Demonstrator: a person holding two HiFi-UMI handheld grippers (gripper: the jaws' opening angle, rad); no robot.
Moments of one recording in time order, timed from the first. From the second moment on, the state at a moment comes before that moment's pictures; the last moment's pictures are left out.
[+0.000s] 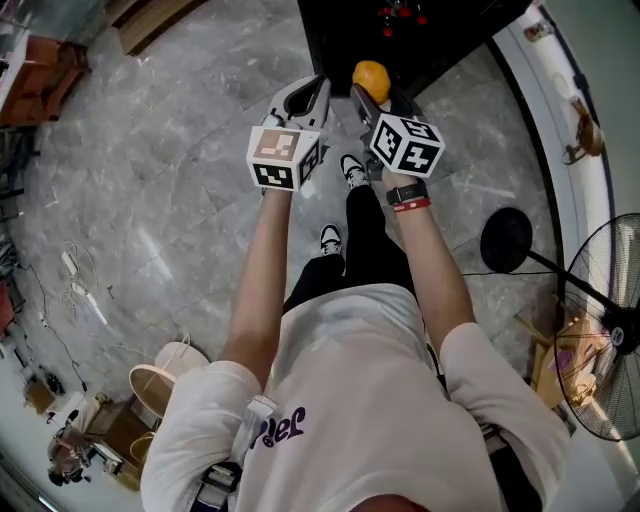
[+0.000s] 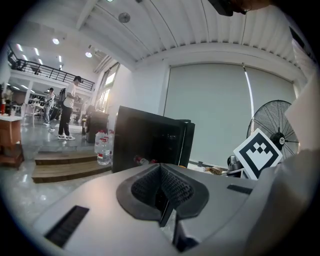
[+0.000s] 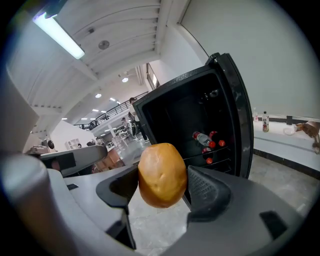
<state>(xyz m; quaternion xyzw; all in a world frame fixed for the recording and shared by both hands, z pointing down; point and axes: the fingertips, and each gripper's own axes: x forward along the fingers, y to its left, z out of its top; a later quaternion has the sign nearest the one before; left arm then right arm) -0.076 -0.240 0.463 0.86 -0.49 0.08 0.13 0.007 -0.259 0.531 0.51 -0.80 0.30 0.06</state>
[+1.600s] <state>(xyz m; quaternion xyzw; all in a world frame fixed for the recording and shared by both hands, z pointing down) -0.073 -0.334 0.534 0.86 -0.49 0.08 0.15 0.008 -0.421 0.622 0.50 -0.81 0.29 0.10</state>
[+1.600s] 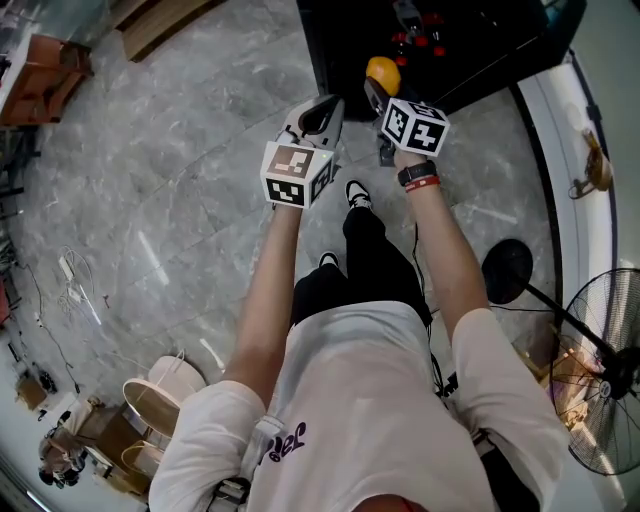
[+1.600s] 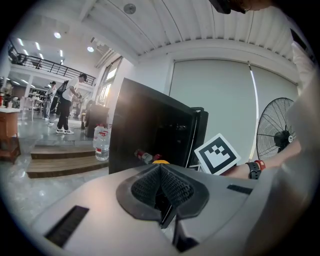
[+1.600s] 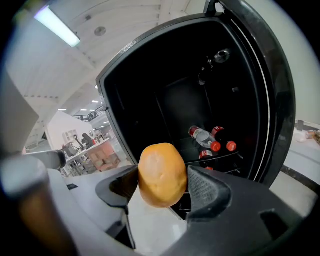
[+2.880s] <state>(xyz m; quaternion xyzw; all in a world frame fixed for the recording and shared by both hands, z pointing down) -0.069 -0.400 0.570 0.85 -0.49 0.07 0.16 -0.004 -0.530 0.666 0.46 -0.84 0.20 0.20</state>
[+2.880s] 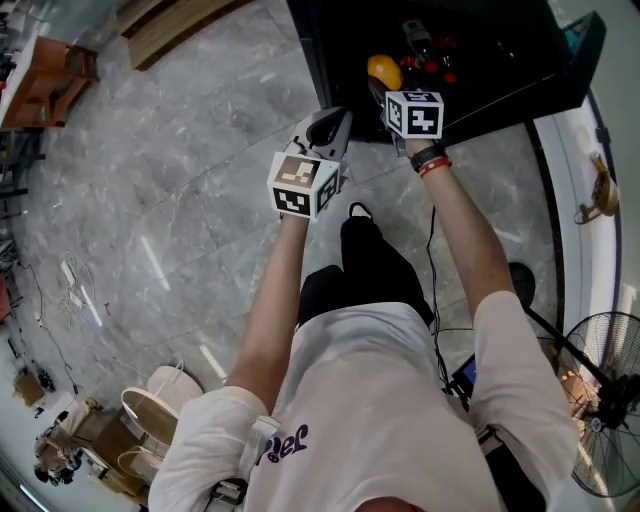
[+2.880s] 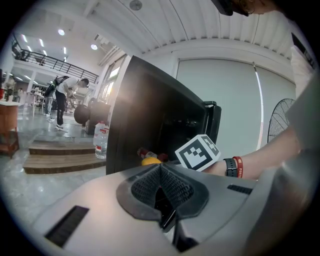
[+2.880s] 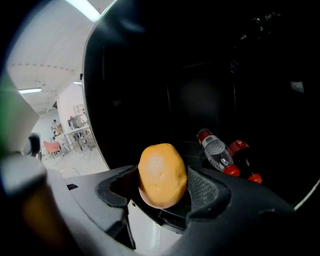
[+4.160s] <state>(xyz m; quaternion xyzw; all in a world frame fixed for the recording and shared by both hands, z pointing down) -0.071 -0.438 0.602 0.84 -0.51 0.07 0.18 -0.021 -0.612 0.711 0.36 -0.87 0.02 0.34</state>
